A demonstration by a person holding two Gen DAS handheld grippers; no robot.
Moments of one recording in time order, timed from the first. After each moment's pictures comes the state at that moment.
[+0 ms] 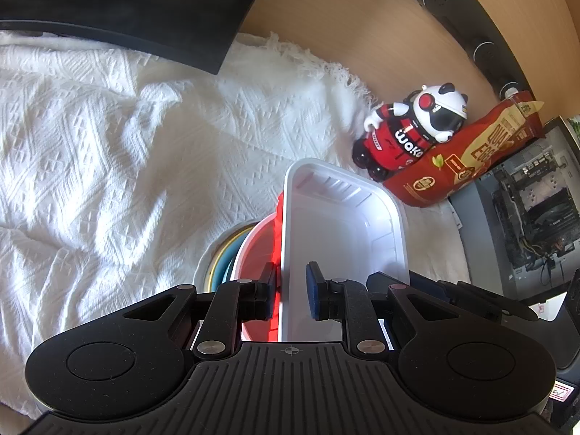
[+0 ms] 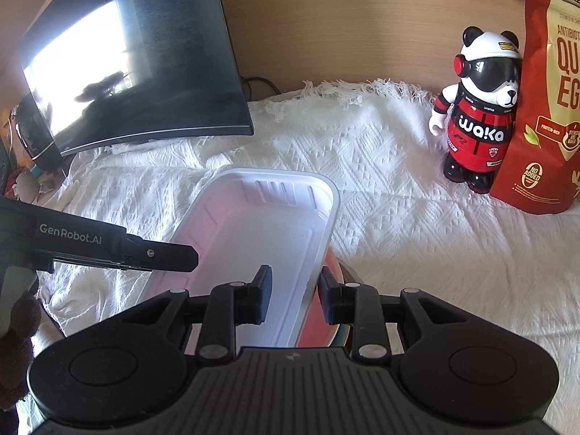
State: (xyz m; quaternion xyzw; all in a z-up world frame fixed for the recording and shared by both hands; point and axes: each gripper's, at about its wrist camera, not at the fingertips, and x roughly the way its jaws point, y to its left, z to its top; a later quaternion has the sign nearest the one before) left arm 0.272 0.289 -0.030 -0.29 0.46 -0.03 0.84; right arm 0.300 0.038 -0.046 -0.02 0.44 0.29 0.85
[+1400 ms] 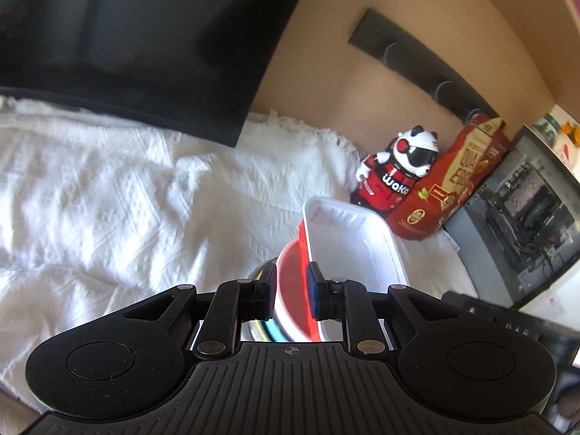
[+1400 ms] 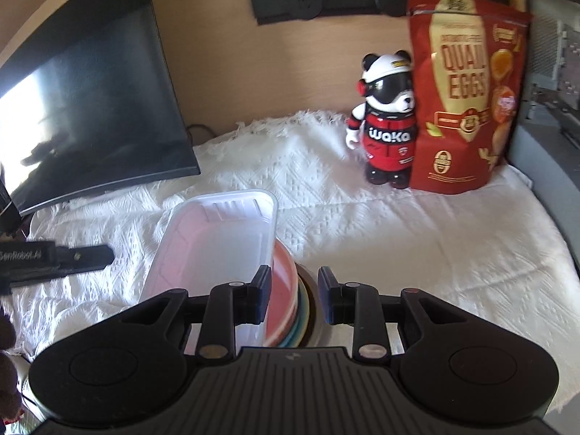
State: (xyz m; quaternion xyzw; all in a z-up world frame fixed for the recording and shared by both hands) left arm 0.177 0.298 0.001 -0.23 0.34 -0.01 0.91; right arm 0.230 0.007 -0.007 0.03 0.38 0.16 0.91
